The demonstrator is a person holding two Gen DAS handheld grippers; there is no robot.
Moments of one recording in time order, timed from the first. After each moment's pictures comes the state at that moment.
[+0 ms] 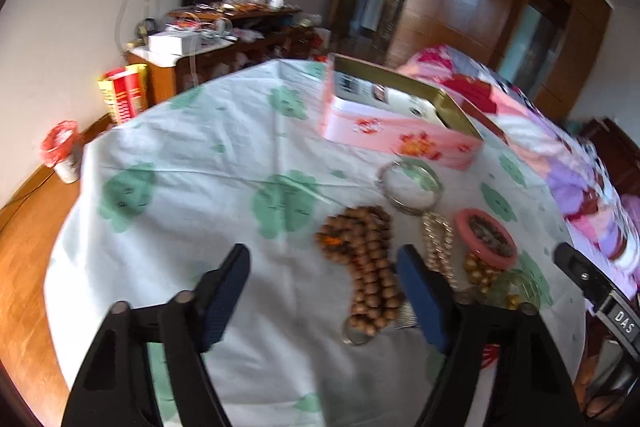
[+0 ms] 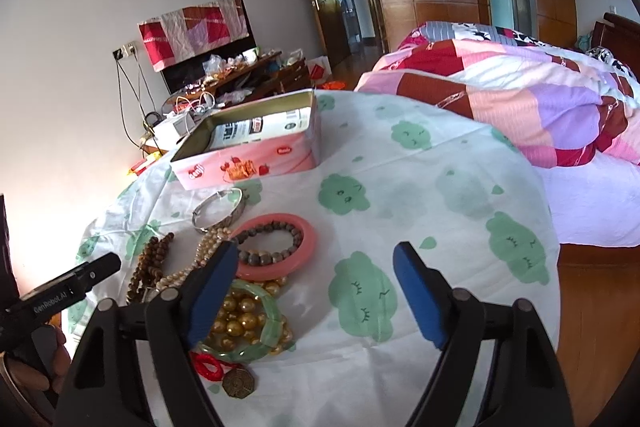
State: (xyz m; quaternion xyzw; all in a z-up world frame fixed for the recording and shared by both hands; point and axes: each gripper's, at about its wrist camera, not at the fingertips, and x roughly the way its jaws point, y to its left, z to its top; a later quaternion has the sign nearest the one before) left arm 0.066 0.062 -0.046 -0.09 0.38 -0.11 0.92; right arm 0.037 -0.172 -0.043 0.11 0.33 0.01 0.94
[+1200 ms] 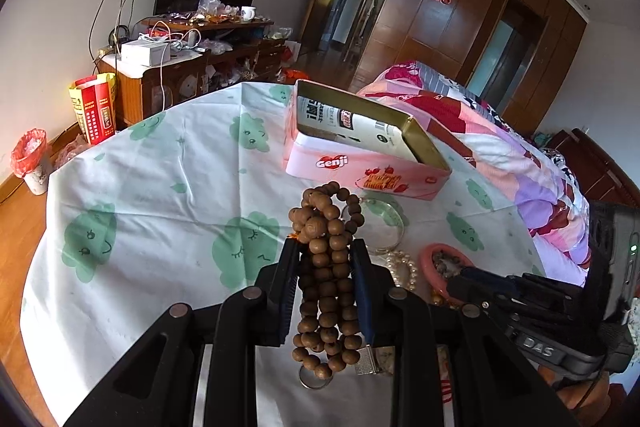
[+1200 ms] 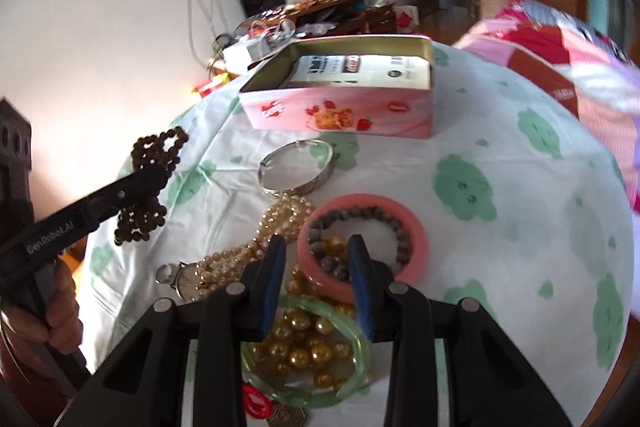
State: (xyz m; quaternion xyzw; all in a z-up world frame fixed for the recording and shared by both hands) left arm 0.084 0.070 -0.029 -0.11 0.37 -0.15 0.91; right arm 0.096 -0.123 -0.061 0.04 0.42 0.17 0.89
